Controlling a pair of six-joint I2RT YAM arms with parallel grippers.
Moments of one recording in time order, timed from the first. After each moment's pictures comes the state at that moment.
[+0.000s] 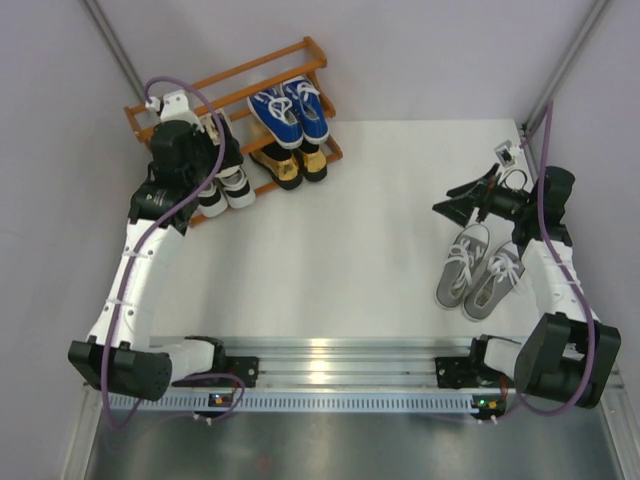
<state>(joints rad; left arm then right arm) -0.16 1.21 1.39 -0.47 -0.19 -0.33 -0.24 1.18 0.81 0.08 -1.22 0.20</state>
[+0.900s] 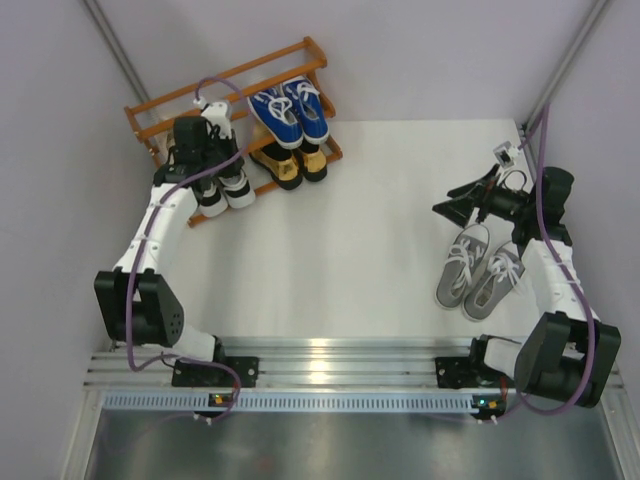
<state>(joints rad) -0.06 1.48 1.37 -0.39 0.19 -0.10 -0.24 1.18 0.81 0.06 -1.20 0.16</state>
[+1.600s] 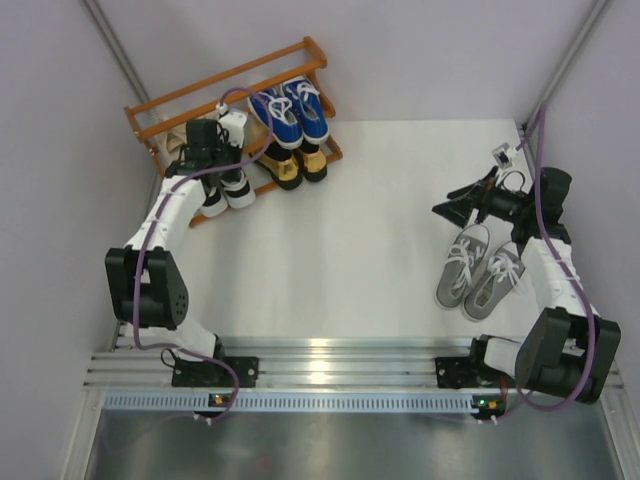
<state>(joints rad) -0.06 1.61 1.38 -0.38 0.13 0.24 -0.24 1.21 0.81 0.04 -1.19 0.14</state>
